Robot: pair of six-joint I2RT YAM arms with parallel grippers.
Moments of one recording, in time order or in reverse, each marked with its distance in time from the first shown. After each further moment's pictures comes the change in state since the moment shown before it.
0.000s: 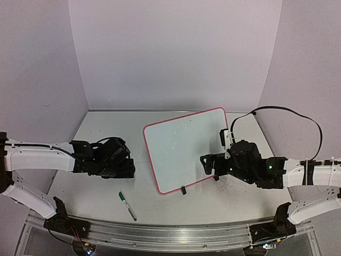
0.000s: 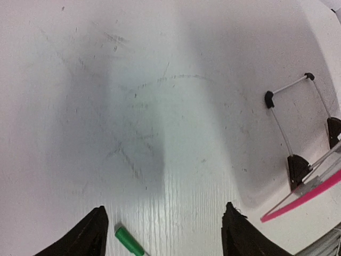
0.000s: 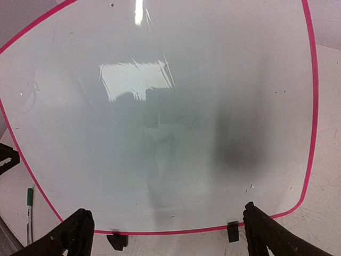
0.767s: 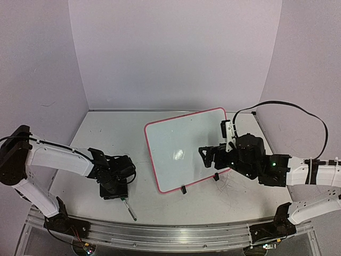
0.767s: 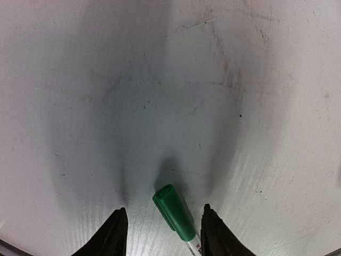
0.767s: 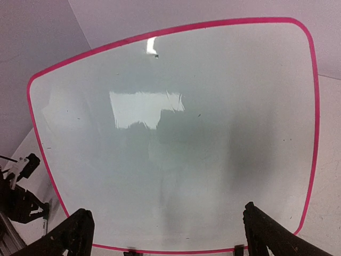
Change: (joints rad) left arm -0.012 0.193 -0.043 -0.168 0.218 -0.258; right arm 0.000 -0.027 0.038 0.071 -0.010 -0.086
